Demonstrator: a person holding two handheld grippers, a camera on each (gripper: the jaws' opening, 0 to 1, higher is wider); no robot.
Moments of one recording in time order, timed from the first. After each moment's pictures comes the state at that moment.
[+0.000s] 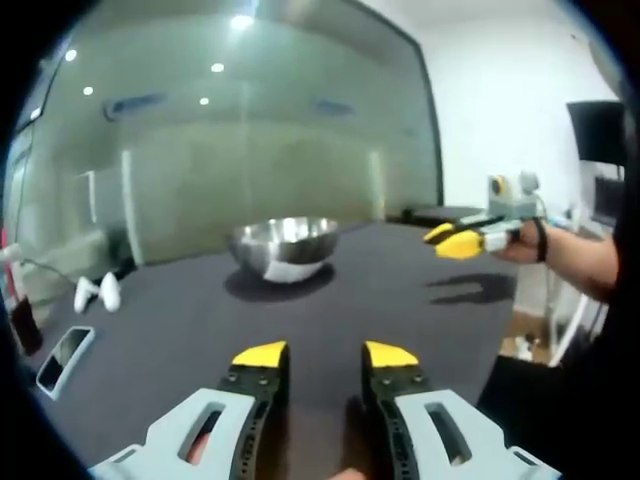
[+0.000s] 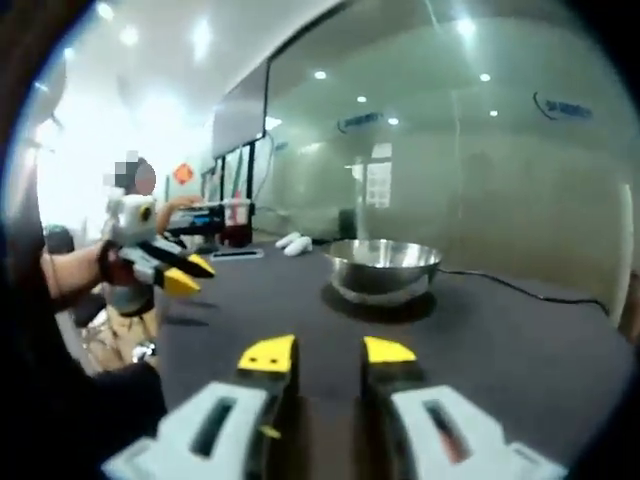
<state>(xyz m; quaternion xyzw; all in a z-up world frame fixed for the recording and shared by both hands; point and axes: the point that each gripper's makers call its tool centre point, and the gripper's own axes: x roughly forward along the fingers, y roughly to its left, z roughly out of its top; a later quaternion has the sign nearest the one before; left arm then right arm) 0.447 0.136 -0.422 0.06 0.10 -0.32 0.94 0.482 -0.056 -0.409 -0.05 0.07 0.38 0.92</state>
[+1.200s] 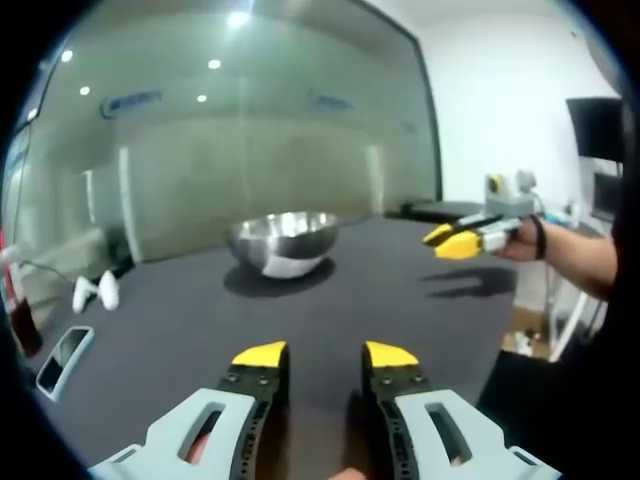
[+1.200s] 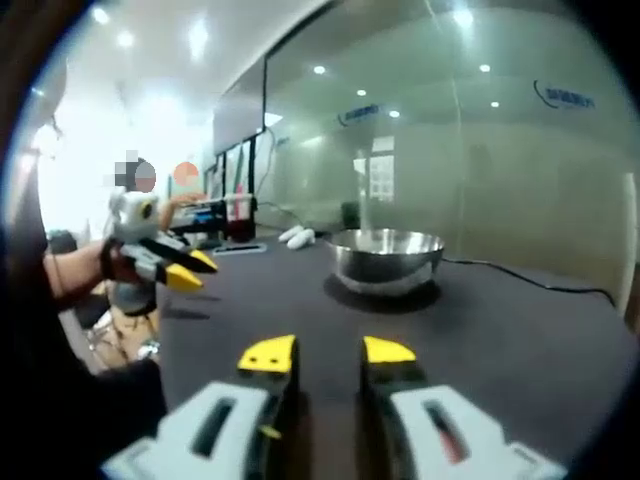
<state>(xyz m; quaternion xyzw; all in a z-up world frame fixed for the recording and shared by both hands) 0.447 0.135 -0.427 0.07 0.11 -0.32 0.94 0.479 -0.055 -0.419 -0.05 0.08 0.39 0.92</state>
